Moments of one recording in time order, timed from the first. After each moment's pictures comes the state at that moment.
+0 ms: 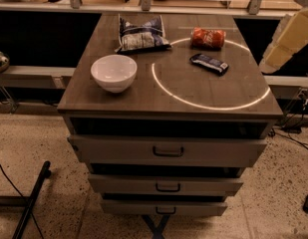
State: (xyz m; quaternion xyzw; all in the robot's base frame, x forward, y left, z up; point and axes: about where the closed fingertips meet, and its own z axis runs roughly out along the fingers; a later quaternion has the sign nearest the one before) arm 0.520 -0.231 1.038 -0.56 0.78 -0.05 0.27
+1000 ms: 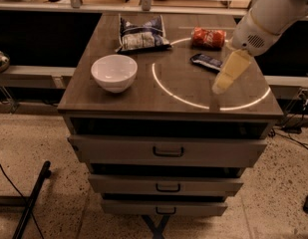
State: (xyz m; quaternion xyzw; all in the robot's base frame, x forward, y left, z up) arm 0.599 -0.194 0.903 -0.54 0.81 0.06 0.20
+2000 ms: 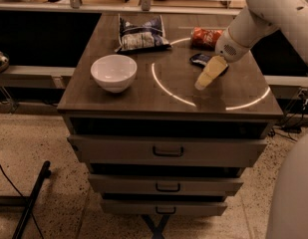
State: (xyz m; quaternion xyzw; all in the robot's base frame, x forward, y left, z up) arm 0.684 -0.190 0.836 -0.47 0.85 0.07 0.21
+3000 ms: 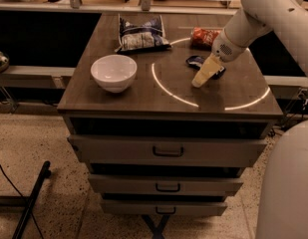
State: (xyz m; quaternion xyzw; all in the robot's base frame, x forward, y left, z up) arm 0.697 -0.183 0.823 -0.47 0.86 0.08 0.20
